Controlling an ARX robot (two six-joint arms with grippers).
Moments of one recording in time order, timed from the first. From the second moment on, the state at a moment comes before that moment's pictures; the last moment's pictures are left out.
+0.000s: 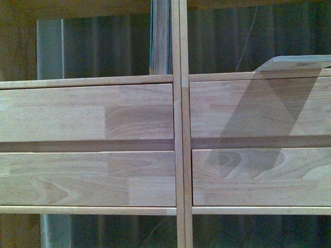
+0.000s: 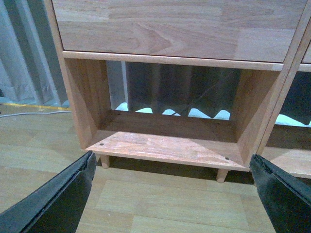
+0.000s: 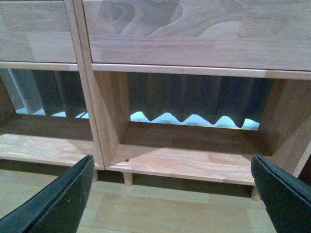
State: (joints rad) left arm -0.01 0.00 0.01 0.00 0.00 0.00; right arm 0.00 0.00 0.02 0.00 0.00 0.00
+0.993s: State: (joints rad) left arm -0.01 0.00 0.01 0.00 0.00 0.00; right arm 0.00 0.00 0.02 0.00 0.00 0.00
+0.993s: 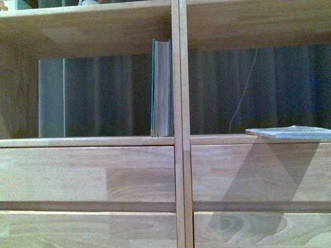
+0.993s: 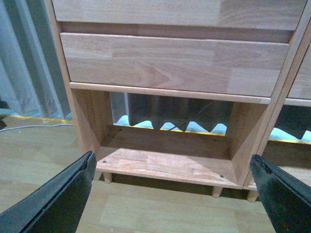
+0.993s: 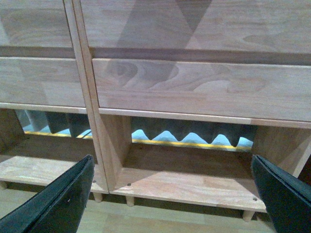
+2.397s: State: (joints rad) left arm -0.01 0.00 0.01 0.00 0.00 0.00; right arm -0.03 1.76 1.06 0.68 0.01 1.19
